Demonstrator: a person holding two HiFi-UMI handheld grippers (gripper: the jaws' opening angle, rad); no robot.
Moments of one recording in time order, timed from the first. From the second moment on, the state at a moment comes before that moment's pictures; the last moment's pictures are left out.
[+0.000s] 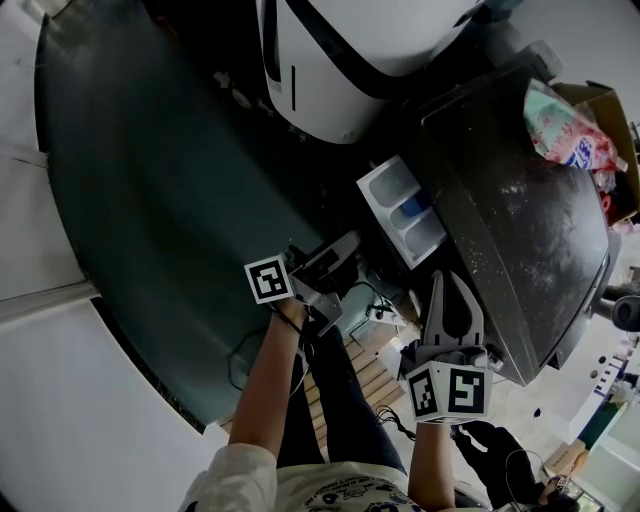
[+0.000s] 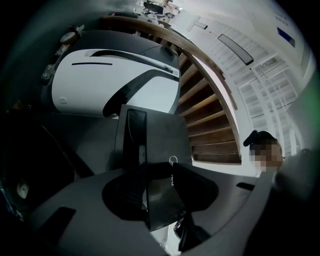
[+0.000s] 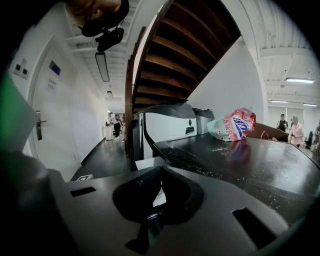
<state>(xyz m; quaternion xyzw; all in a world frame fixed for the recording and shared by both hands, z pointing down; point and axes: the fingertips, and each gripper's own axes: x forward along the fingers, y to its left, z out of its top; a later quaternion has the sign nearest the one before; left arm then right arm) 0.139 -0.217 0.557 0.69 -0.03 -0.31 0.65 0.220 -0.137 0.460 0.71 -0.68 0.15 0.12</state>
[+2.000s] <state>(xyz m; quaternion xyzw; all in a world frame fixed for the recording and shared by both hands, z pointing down) 0.056 -0.180 0.542 0.76 -0.09 -0.23 0.60 0.172 -0.124 0.426 0.72 -0.68 0.13 0.10</state>
